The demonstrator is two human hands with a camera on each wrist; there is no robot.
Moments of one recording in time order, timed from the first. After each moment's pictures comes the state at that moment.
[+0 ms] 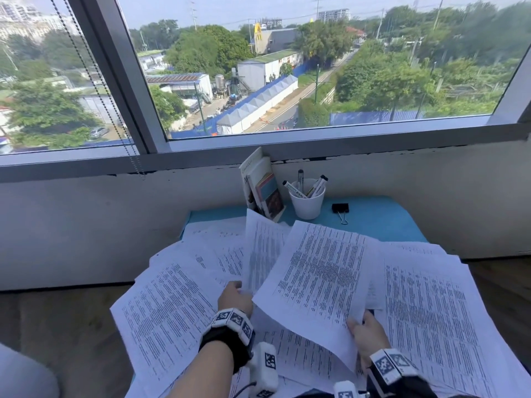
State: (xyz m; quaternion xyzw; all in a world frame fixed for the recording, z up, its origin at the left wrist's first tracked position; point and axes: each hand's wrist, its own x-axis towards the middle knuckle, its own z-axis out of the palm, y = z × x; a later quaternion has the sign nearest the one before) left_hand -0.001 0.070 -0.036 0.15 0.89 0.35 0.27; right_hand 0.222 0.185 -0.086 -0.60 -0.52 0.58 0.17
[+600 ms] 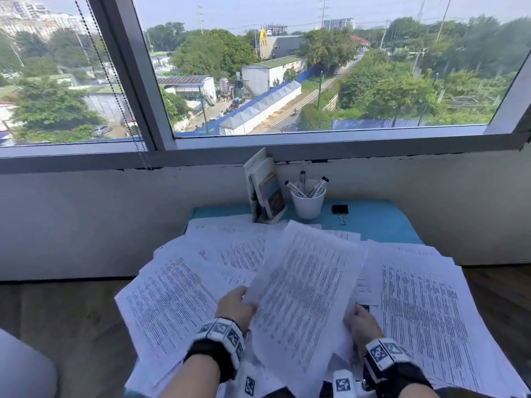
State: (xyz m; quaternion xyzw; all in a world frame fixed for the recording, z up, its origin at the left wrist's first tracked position) left_hand 0.022 0.032 -0.020 0.25 0.87 0.32 0.29; right_hand 0.222 0.185 -0.072 -0.57 -0.53 0.61 0.13
